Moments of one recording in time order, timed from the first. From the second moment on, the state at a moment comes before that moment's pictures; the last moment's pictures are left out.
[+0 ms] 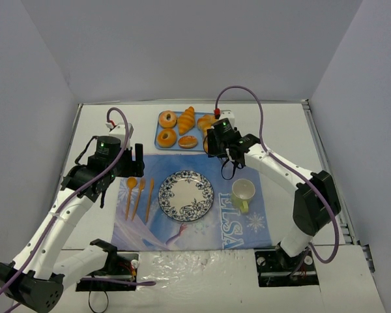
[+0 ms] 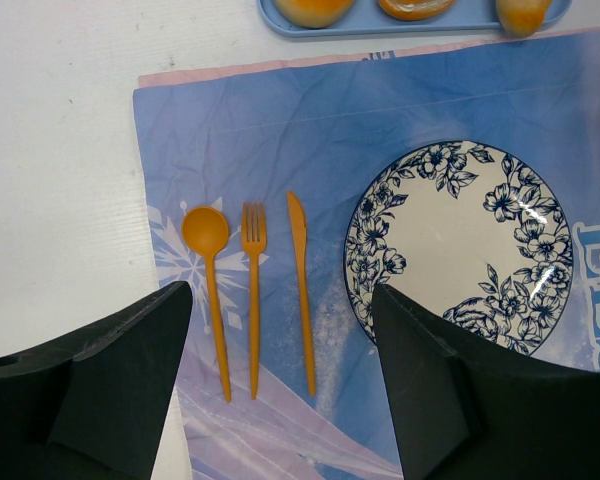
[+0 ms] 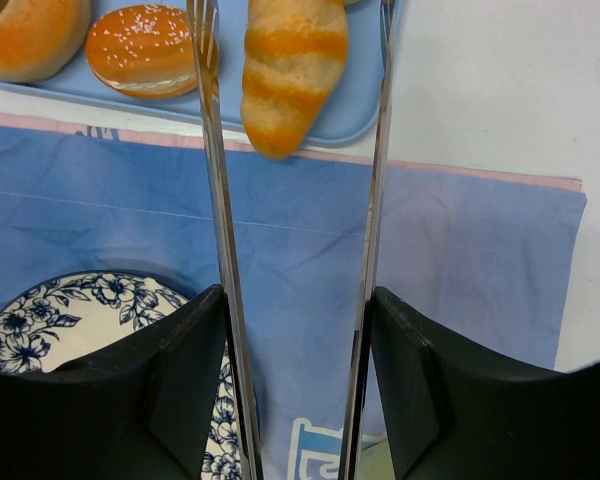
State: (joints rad) left arm -0.38 0.99 1.09 -0.77 -0.10 -0.23; right arm 0.61 1.64 1.28 -0.45 0.29 0.39
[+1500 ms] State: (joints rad) left arm -0.38 0.99 1.09 -0.77 -0.10 -0.23; right arm 0.68 1.32 1.18 -0.51 0.03 0.36
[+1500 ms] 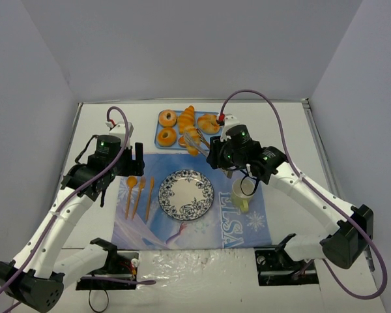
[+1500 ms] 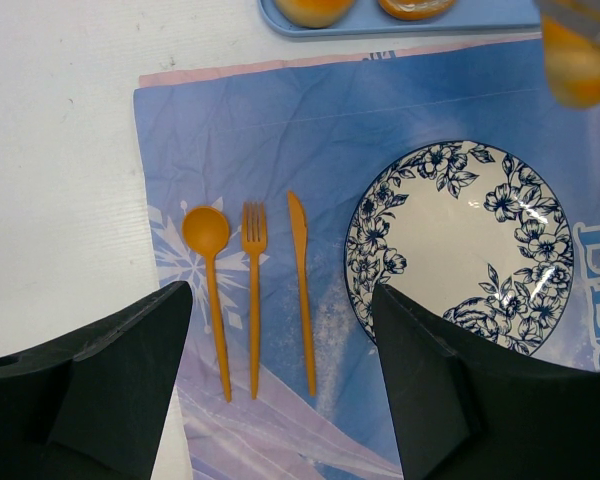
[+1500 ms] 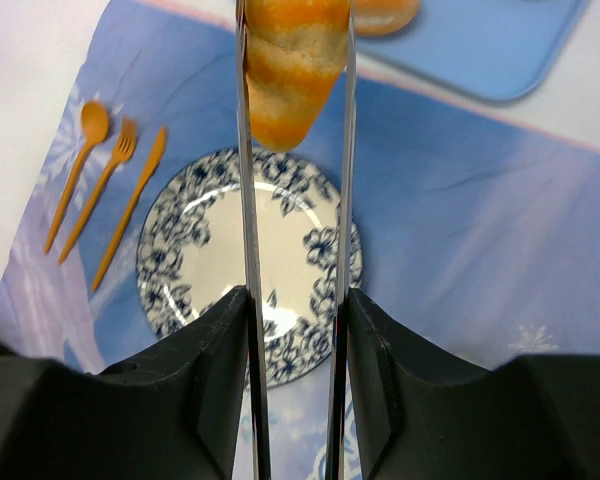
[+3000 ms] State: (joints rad) left arm -0.38 0.99 1.09 -0.77 -0.11 -0.23; right arm 1.02 1.34 0.92 -0.46 0.06 0.44
